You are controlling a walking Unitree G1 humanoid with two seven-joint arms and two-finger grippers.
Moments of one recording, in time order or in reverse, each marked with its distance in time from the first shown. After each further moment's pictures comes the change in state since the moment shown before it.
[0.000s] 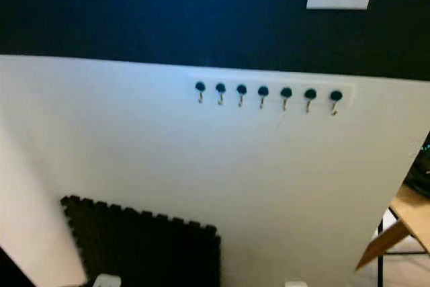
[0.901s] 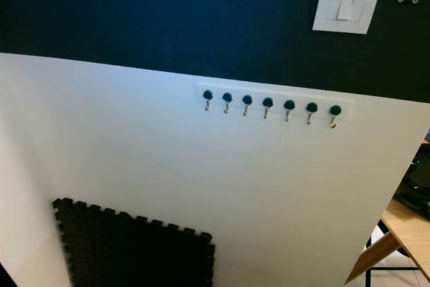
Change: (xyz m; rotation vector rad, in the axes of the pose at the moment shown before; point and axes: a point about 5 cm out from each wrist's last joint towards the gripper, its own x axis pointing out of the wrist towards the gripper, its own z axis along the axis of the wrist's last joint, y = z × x) left arm -0.001 -0.016 -0.020 0.020 0.040 -0.024; right arm -0.003 -0.018 -0.014 -0.103 0.040 -0.061
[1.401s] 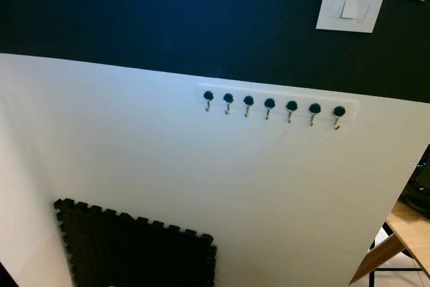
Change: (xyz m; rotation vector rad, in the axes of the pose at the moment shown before) left arm 0.001 -0.002 0.007 -0.034 -0.064 -0.025; right arm 0.000 0.012 -0.006 0.074 -0.010 0.024
